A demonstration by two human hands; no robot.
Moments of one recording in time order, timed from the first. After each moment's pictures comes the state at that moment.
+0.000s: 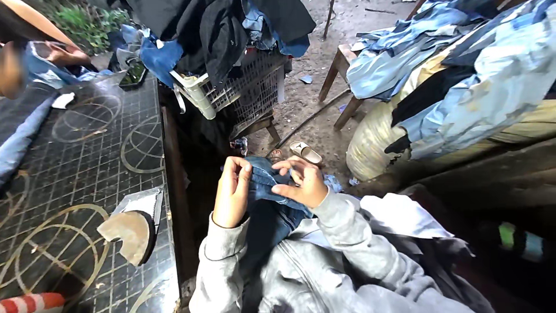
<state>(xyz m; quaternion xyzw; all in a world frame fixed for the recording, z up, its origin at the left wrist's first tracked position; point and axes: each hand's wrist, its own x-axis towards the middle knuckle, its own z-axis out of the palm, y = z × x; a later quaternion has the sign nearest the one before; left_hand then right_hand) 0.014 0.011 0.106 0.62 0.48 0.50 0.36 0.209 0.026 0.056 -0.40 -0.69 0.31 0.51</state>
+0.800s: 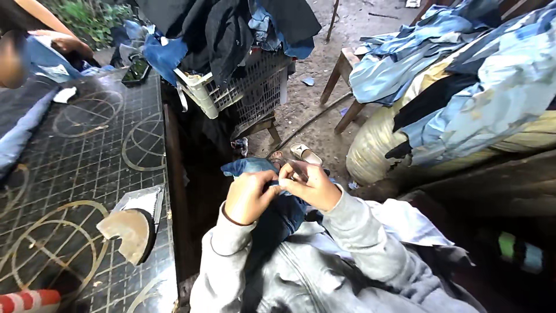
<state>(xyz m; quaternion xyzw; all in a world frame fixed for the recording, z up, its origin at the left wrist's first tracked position) 0.022 0.018 0.111 0.81 0.44 0.29 0.24 0.215 0.025 0.094 -0.36 -0.70 0.41 0.45</state>
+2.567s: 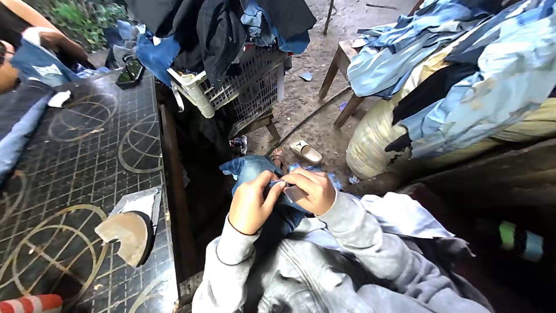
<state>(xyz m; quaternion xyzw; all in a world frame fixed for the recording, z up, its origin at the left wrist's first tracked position) 0.034 0.003 0.092 0.78 0.45 0.38 0.22 0.225 0.021 0.050 -0.32 -0.81 0.07 0.49</state>
